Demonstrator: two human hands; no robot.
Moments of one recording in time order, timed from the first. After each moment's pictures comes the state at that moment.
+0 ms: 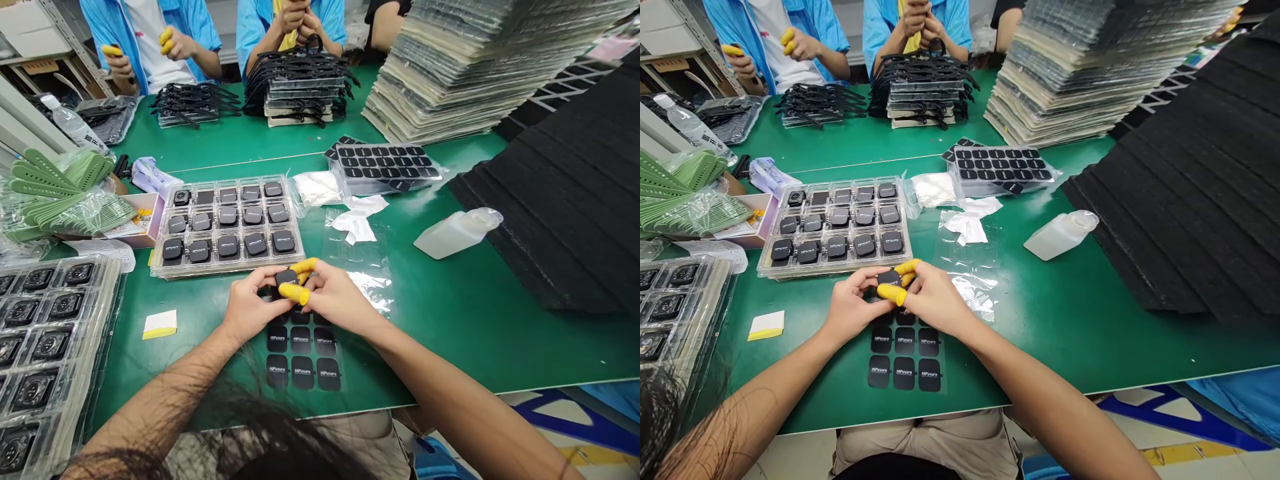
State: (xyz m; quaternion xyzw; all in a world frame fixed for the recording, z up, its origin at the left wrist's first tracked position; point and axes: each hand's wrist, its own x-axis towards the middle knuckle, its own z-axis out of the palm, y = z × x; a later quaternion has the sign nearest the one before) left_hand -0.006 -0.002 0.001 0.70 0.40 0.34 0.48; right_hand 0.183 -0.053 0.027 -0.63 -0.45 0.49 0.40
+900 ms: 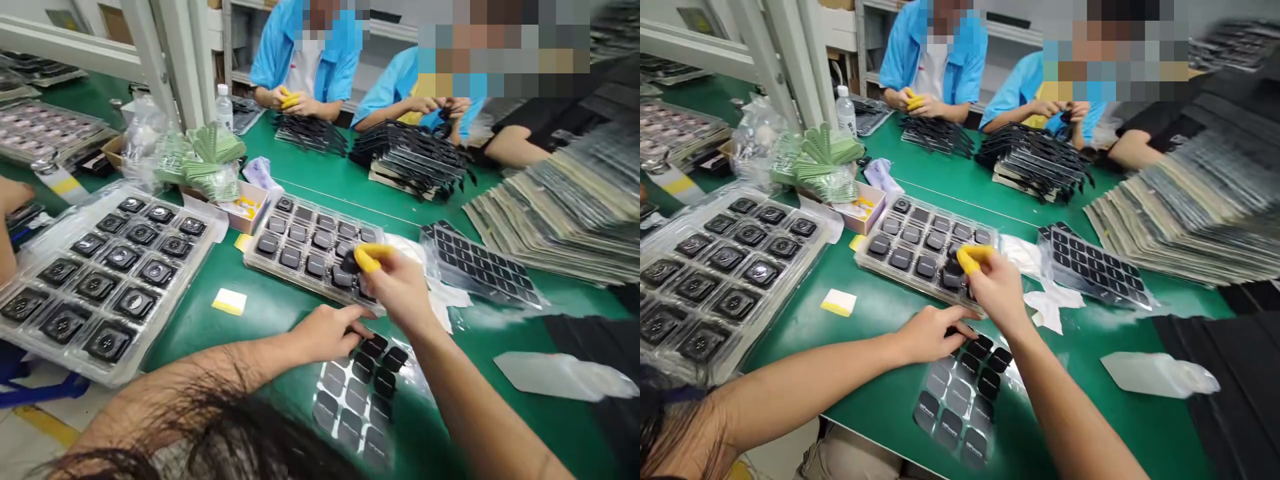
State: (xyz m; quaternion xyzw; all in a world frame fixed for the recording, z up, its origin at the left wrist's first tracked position) left_hand 0.003 -0.002 -0.018 0.75 0.32 0.29 0.50; right_hand 0.156 0.061 0.042 -0.62 -0.58 0.30 0.43
